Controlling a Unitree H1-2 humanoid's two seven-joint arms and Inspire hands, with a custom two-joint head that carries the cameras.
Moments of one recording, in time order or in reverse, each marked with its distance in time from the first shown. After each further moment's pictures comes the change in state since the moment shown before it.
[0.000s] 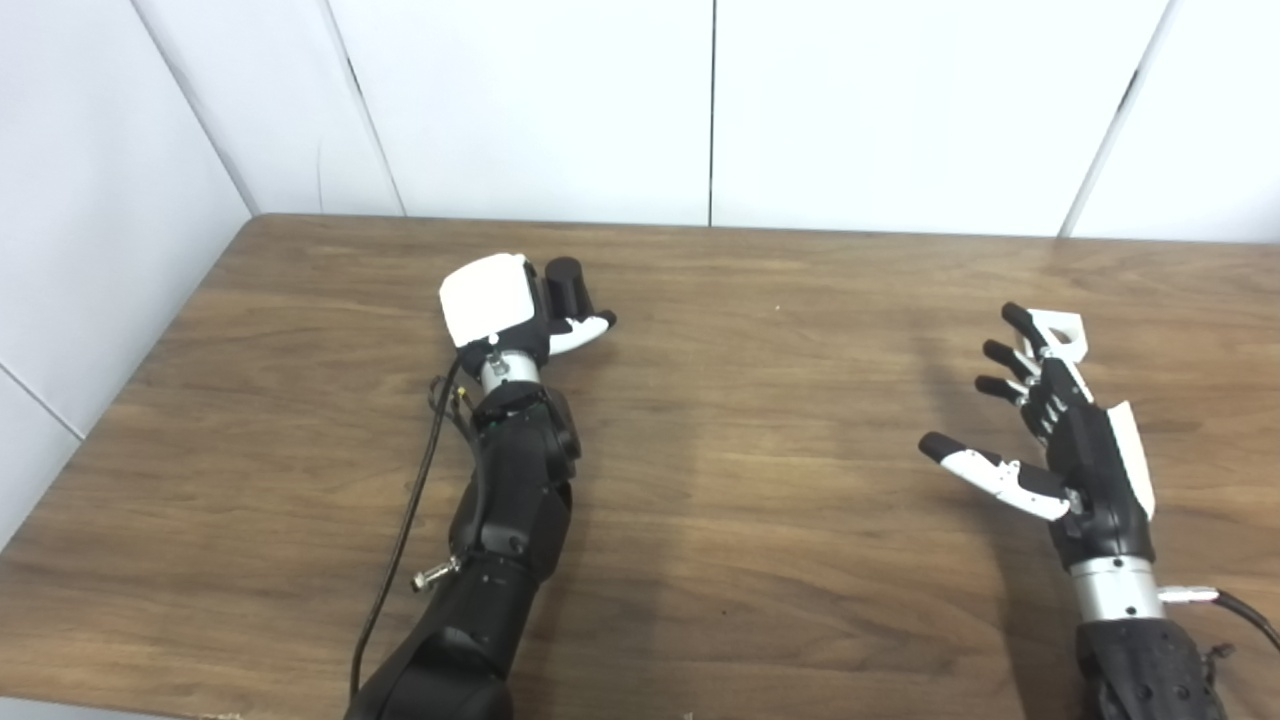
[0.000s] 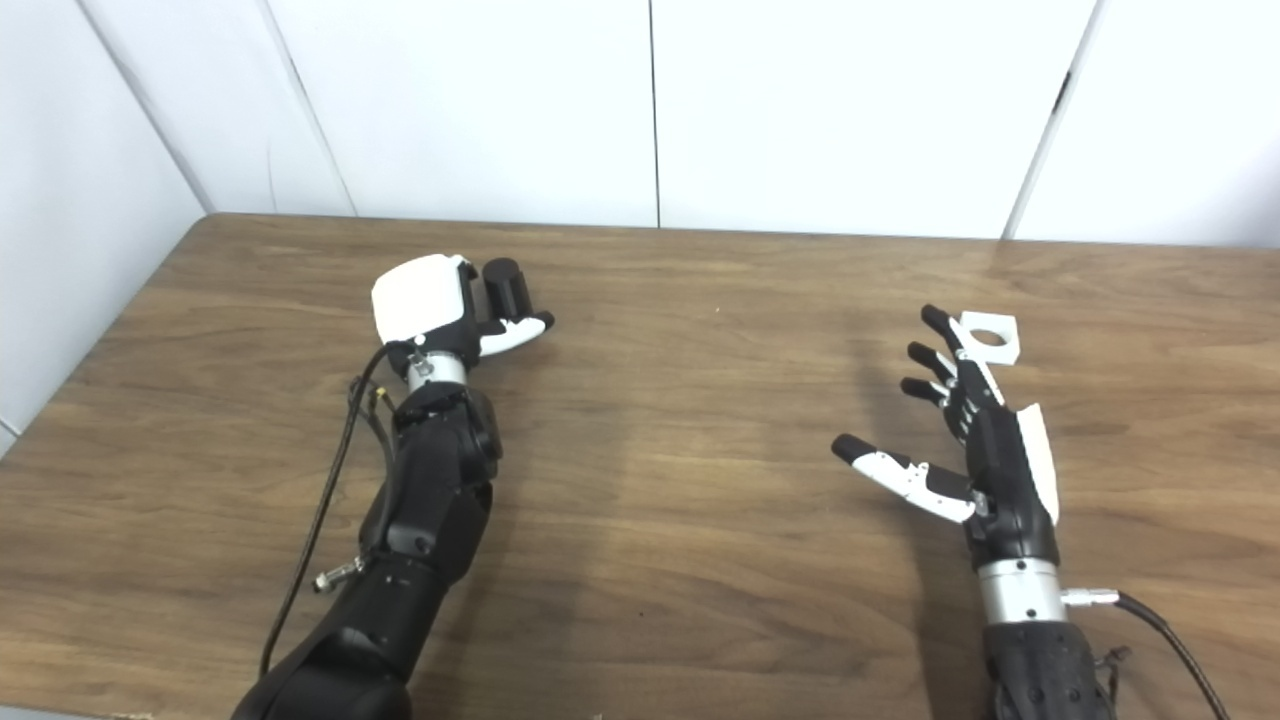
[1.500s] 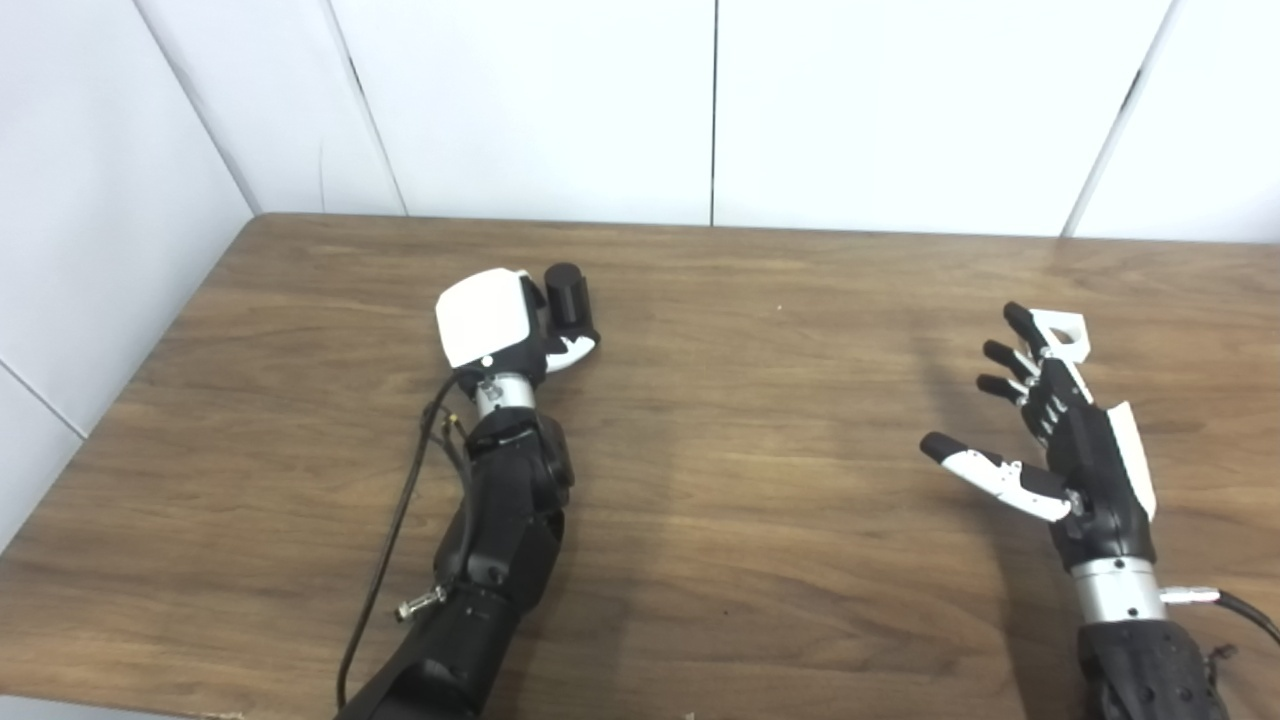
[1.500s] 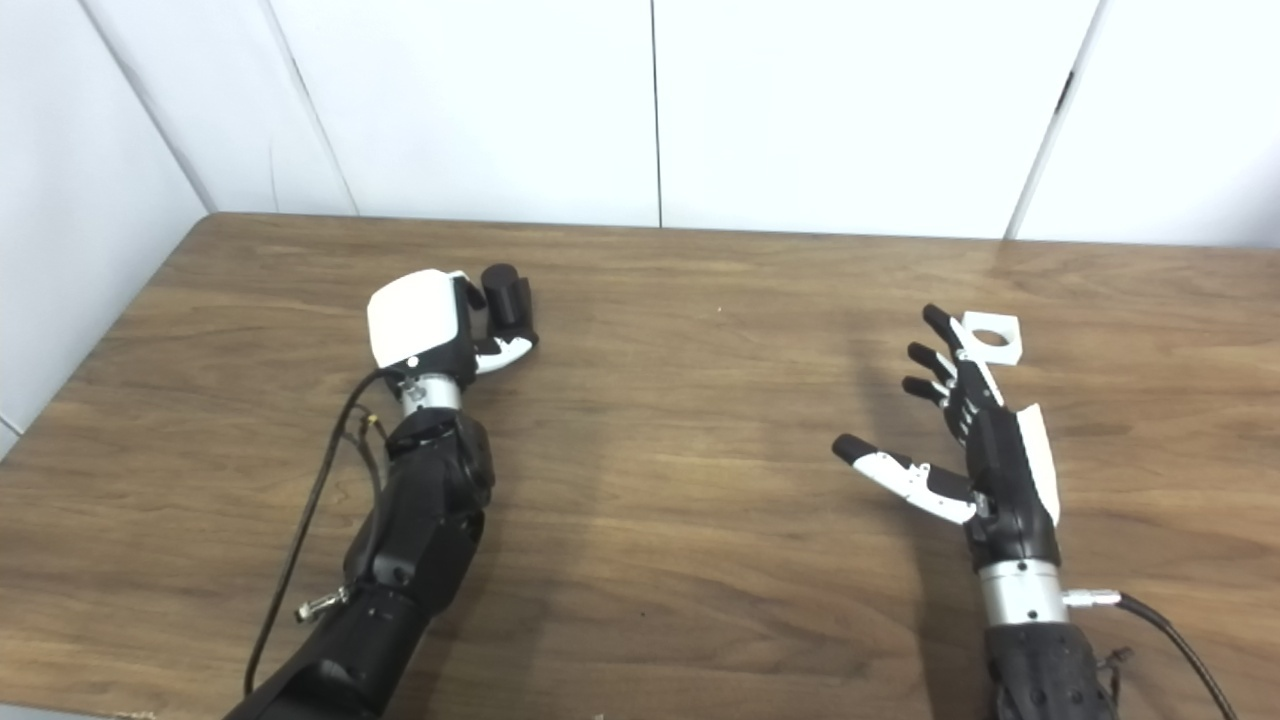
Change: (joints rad) left arm 0.058 0.058 -0.122 -0.057 -0.107 0.000 0.075; right arm 0.006 0.003 0.003 -0.009 -0.001 0.009 0.001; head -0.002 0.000
